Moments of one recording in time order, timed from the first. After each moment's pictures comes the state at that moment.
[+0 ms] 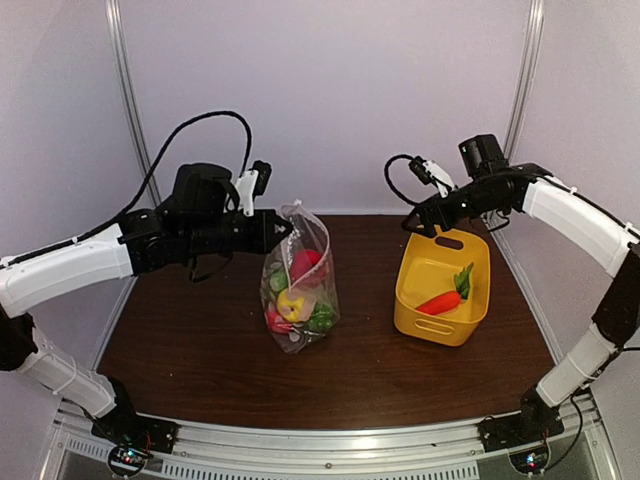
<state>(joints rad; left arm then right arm) -0.88 1.36 1.21 -0.25 -0.06 -0.46 0.42 1.53 1.53 -0.69 -0.41 -0.18</state>
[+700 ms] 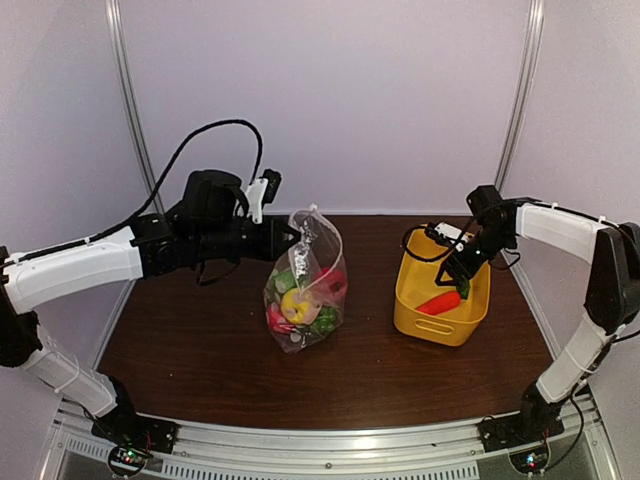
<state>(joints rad) -0.88 1.40 1.20 -0.21 -0.01 -0.46 0.20 1.62 1.25 -0.80 -0.31 -0.46</state>
